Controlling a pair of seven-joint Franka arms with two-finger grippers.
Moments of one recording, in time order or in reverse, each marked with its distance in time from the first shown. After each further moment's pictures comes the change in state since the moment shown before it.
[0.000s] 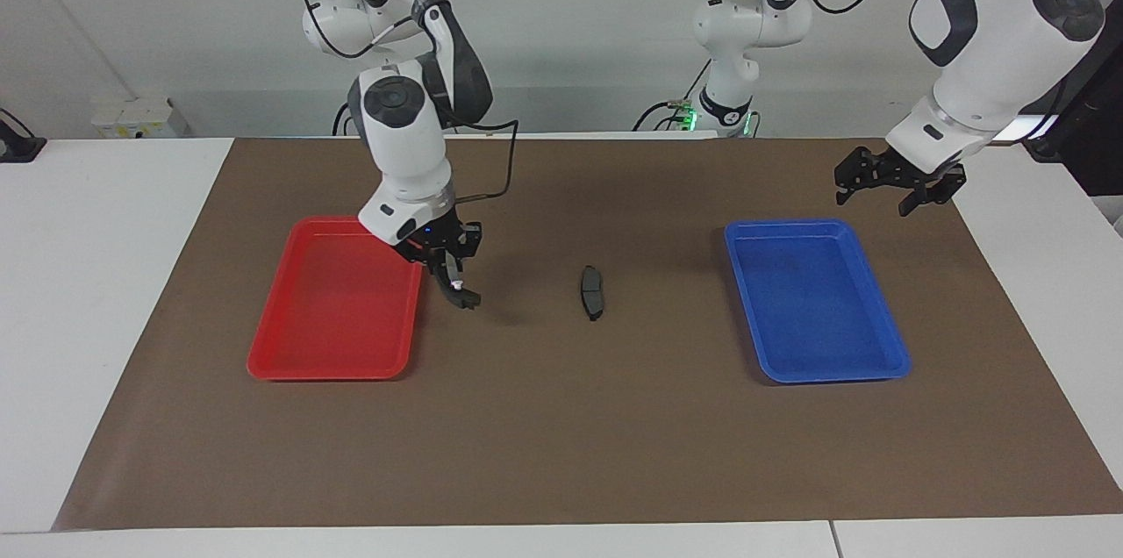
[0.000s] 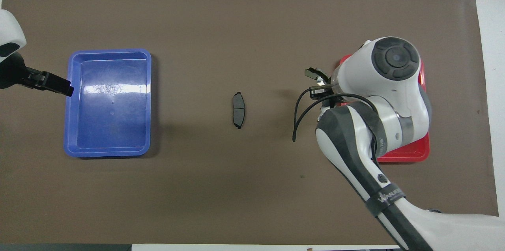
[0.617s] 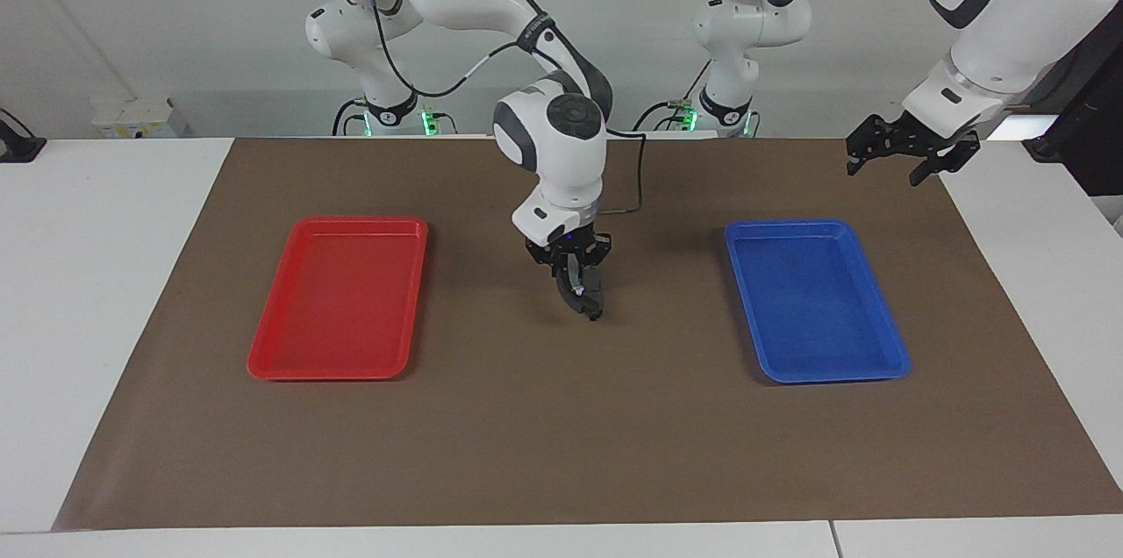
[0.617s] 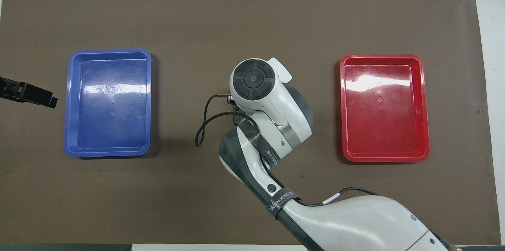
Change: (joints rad) left arm 0.016 -0.050 -0.001 -0.002 0.000 -0.062 0.001; right arm 0.262 0.306 0.000 0.313 -0.027 -0.006 0.429
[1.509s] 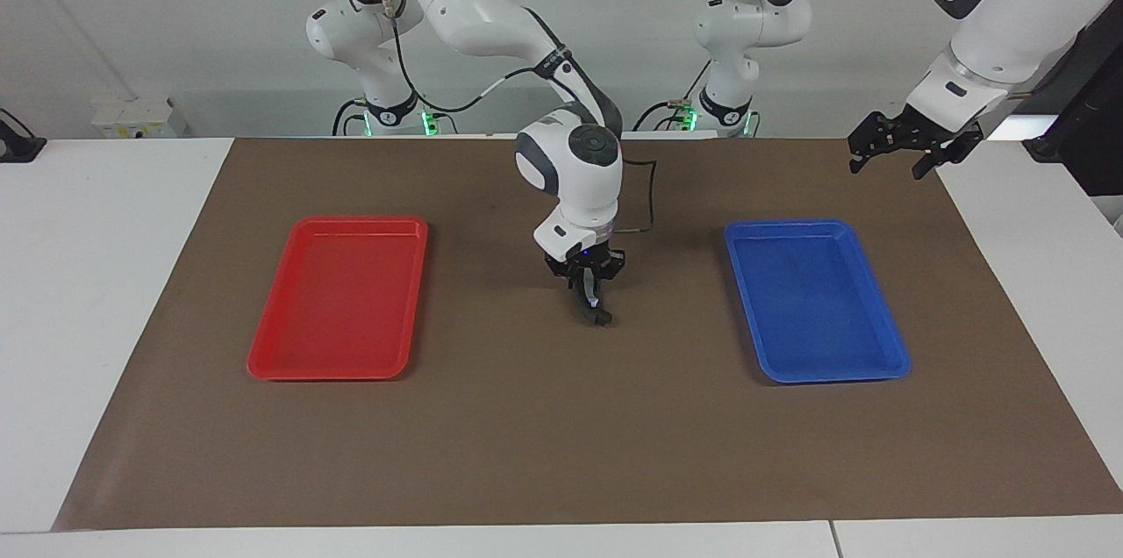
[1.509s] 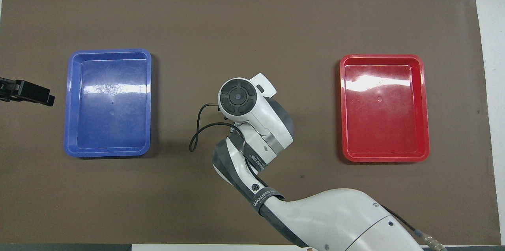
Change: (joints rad) left arm 0.000 -0.022 -0.005 0.003 0.014 0.002 -0.087; right arm 0.033 0.056 -0.003 -0.066 0.000 0.139 0.061
